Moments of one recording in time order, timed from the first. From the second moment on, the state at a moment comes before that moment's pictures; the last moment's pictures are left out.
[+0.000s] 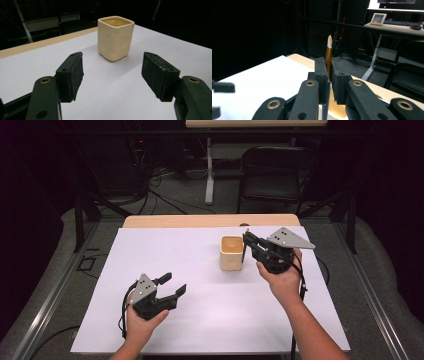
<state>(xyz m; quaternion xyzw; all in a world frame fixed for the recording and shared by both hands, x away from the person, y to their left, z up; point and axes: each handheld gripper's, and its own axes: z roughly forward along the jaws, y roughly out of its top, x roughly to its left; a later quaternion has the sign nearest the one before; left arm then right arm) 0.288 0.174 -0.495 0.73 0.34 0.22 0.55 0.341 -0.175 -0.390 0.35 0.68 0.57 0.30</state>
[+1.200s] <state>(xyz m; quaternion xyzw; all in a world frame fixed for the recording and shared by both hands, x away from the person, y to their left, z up) 0.290 0.175 -0.498 0.73 0.34 0.22 0.54 0.402 -0.158 -0.401 0.39 0.67 0.54 0.32</state>
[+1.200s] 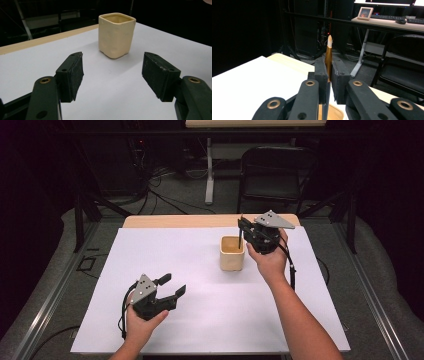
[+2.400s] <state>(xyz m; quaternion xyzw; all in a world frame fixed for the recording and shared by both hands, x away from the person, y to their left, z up) 0.289 0.175 -0.500 0.74 0.34 0.22 0.54 0.409 -0.152 -0.463 0.42 0.68 0.50 0.32</state>
